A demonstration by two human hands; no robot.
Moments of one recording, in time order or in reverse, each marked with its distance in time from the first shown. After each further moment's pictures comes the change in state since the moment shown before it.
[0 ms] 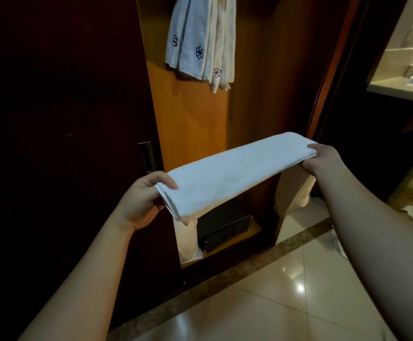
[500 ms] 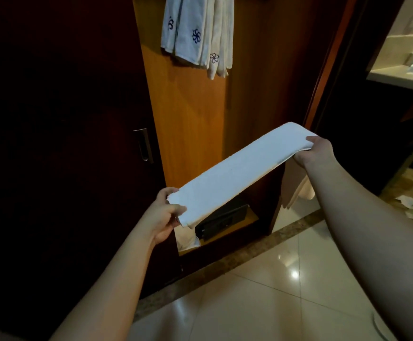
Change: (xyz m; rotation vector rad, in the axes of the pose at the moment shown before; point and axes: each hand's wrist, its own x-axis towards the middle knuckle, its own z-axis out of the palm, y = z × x) left_hand -0.008 -0.088 0.019 -0.097 0.283 -0.455; right_hand -0.007 0.010 -0.027 -0.610 -0.320 -0.295
